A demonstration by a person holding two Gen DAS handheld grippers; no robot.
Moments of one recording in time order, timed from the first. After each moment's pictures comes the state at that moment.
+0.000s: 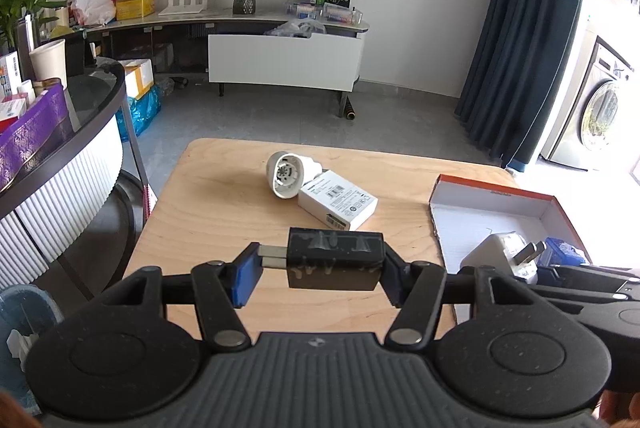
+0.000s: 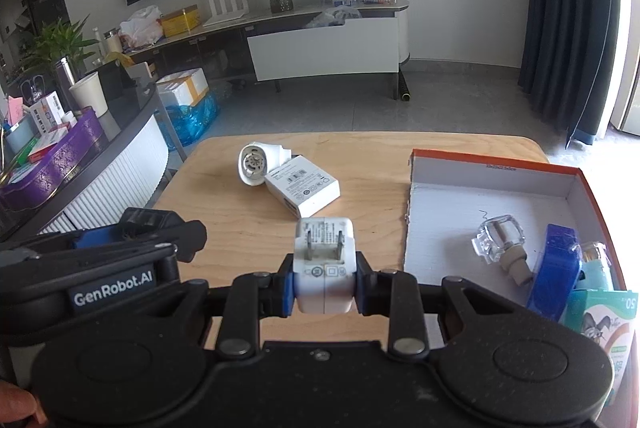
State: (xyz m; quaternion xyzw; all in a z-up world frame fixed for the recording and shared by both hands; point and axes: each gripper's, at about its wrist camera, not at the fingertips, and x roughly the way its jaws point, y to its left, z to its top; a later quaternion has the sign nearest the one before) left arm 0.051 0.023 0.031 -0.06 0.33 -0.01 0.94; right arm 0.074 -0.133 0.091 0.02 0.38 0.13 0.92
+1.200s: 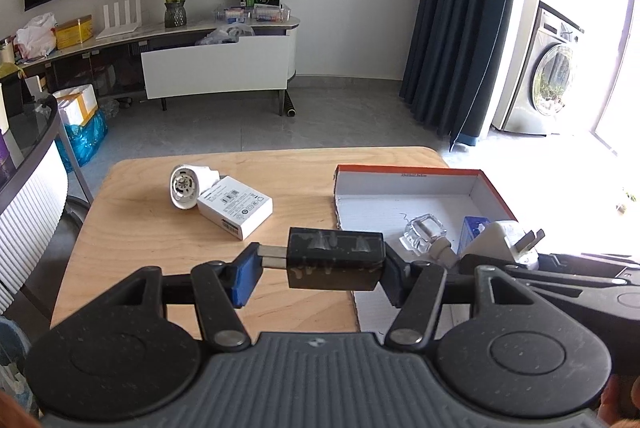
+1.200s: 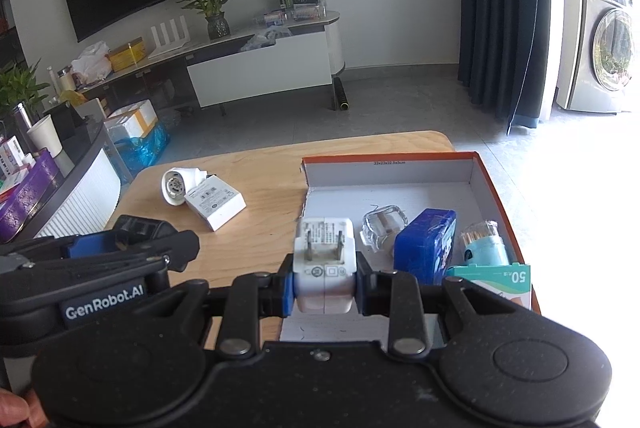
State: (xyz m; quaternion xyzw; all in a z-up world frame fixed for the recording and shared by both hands) left arm 0.045 -0.056 0.040 -0.02 0.33 -0.08 0.94; right arm 0.050 -0.225 0.104 0.05 0.36 0.06 0.93
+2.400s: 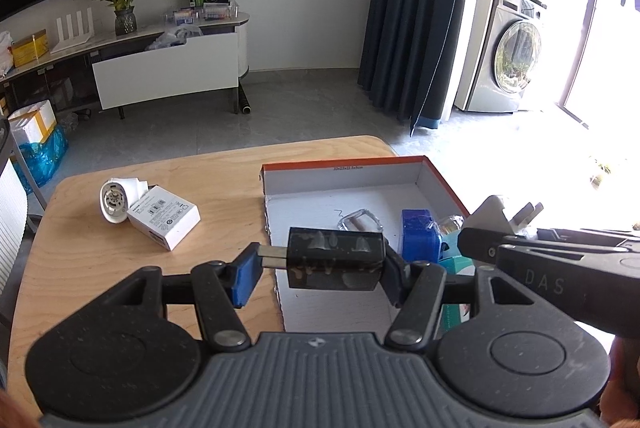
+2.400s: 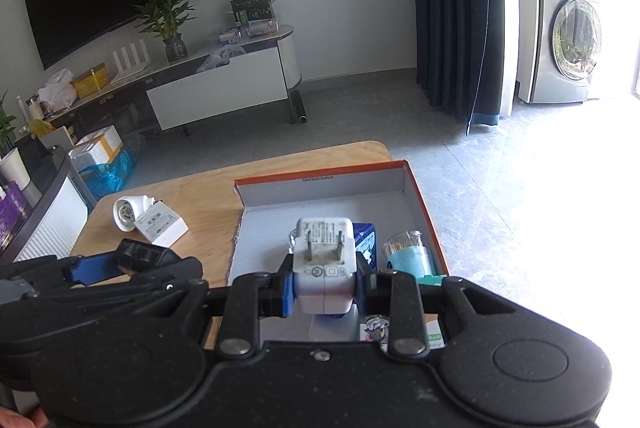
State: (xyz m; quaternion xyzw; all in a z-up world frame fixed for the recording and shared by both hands) left arm 0.055 -0.110 0.035 0.01 0.34 -0.13 0.93; right arm 0.051 -0.282 0.109 0.07 0.35 0.01 0.93
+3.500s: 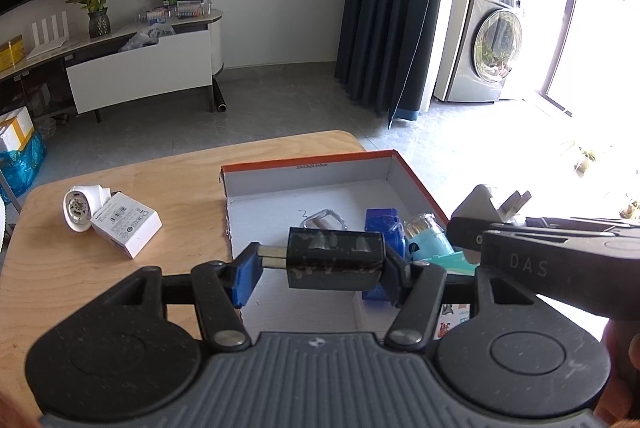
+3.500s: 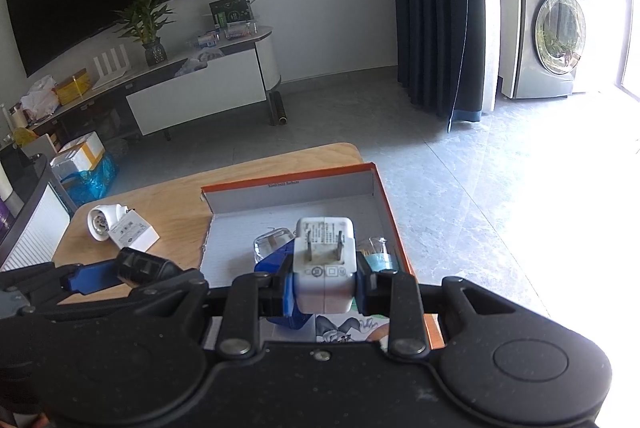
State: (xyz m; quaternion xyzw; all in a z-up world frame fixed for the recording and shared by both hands) left arm 0.064 -0.138 0.030 0.02 0.35 -0.16 0.92; right arm 0.062 -0.304 0.102 0.08 0.35 -0.01 0.93
